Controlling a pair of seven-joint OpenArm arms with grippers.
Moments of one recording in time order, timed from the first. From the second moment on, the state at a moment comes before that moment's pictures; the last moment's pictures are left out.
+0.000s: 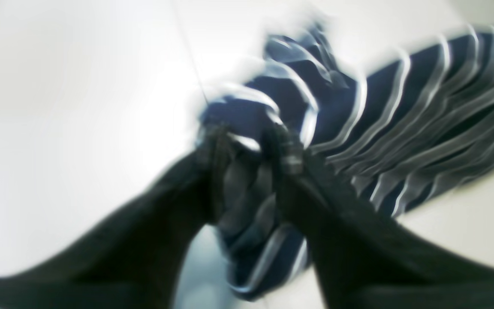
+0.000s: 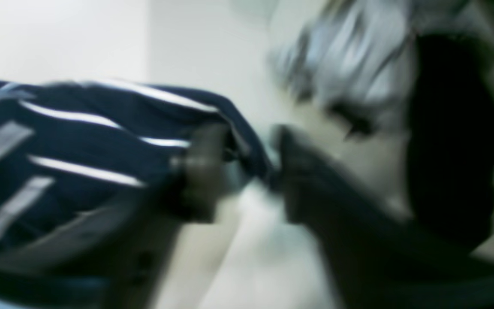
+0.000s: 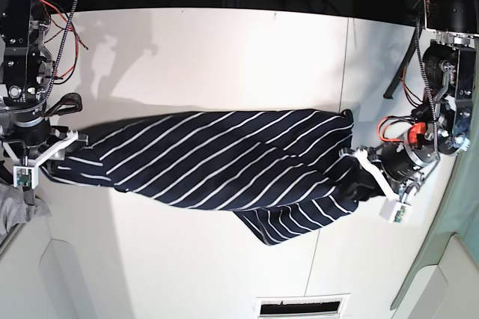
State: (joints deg) left arm -5.3 -21.6 -2.8 85.2 -31.3 -23.8 36.1; right arm -2.8 17.0 6.8 93.0 2.2 -3.1 -35.0
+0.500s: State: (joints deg) left arm -0.9 -20.7 -8.6 80.5 -31.1 -26.0 39.3; right arm -3.4 9.6 6.9 85.2 2.9 -7.5 -35.2
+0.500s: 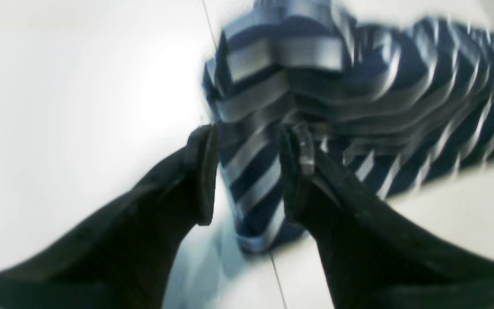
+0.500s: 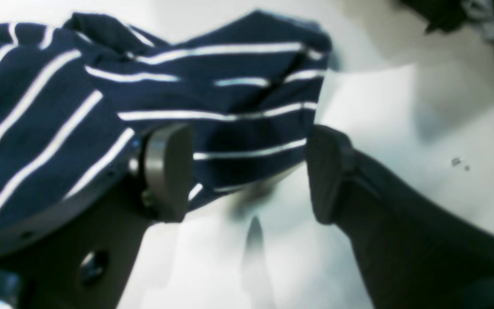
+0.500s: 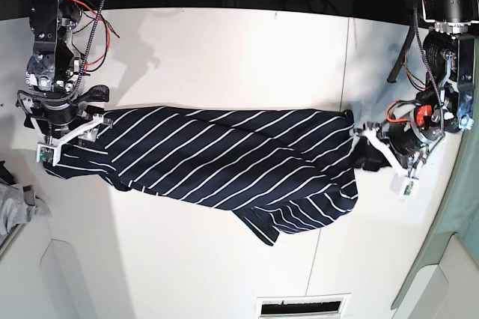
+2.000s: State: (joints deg) left arm 10.9 -32.5 -26.7 118.9 -38.4 -23.3 35.7; right arm 11.9 15.3 9.6 95.2 13.2 13.4 -37.2
